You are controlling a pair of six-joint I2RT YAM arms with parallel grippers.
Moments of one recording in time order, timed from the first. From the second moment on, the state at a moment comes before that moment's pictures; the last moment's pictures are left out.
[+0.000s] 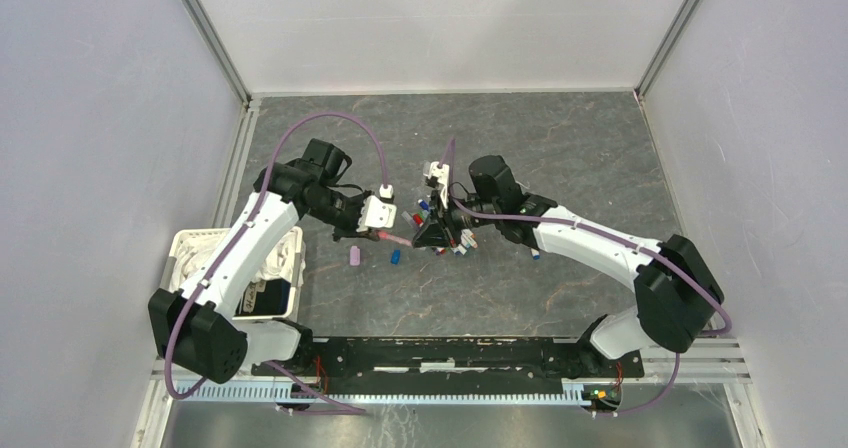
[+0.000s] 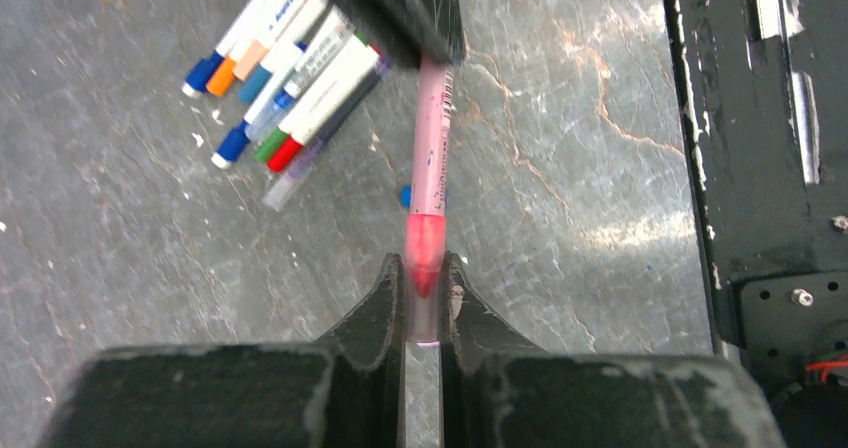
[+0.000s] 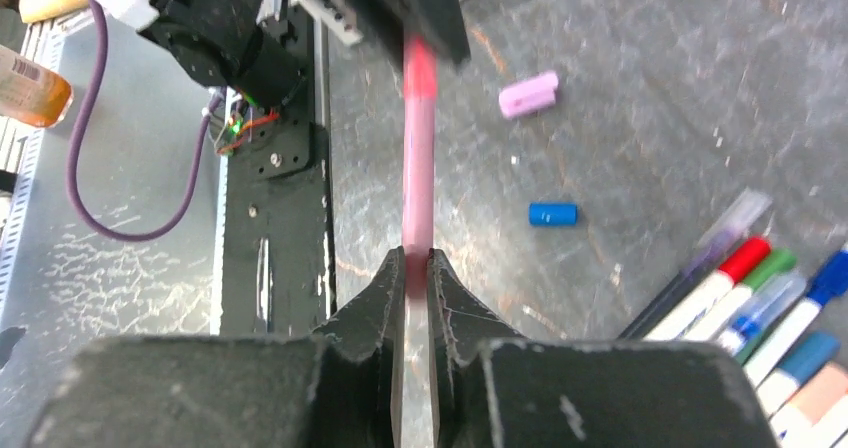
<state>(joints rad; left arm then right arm) -0.36 1.28 1.19 -1.13 0.71 1.33 0.76 1.48 0.97 0.01 -0.78 0.03</state>
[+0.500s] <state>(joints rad) -0.38 1.19 1.17 -1.16 0.63 1.33 0.75 1.57 1.16 -0.27 -0.82 0.13</state>
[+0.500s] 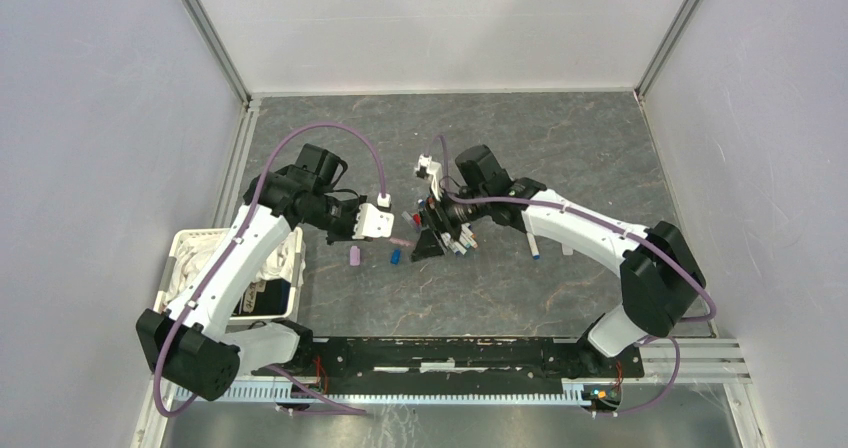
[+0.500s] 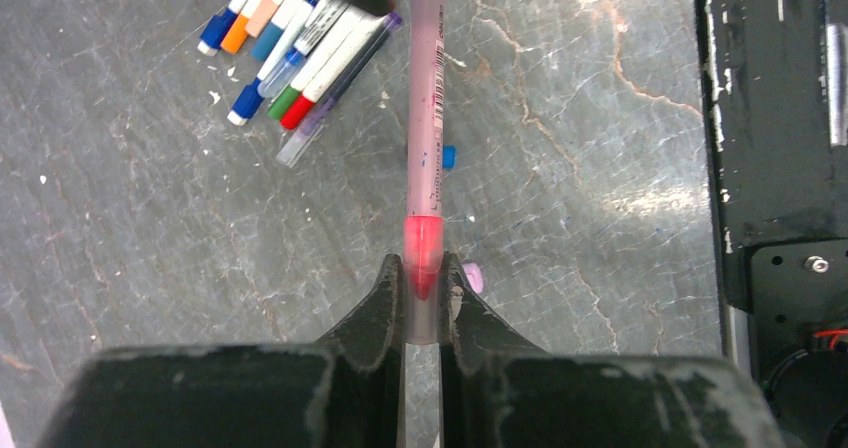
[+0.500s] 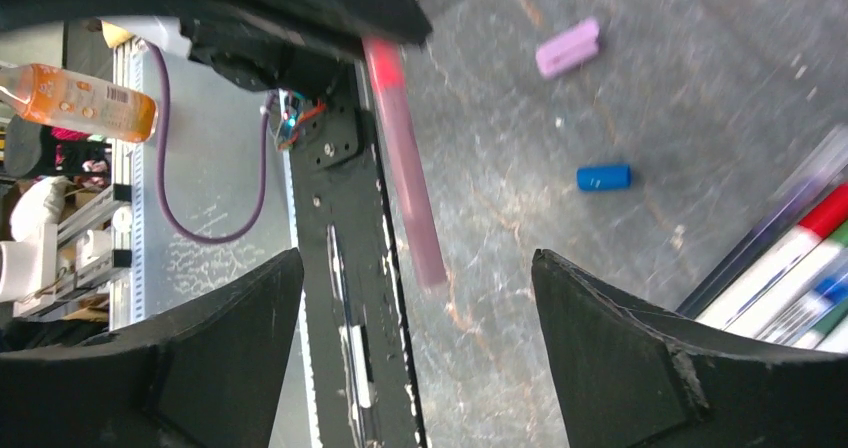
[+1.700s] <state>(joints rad) -0.41 1.19 1.15 -1.18 0.67 1.31 0.81 1.75 1.25 -0.17 -0.98 0.18</state>
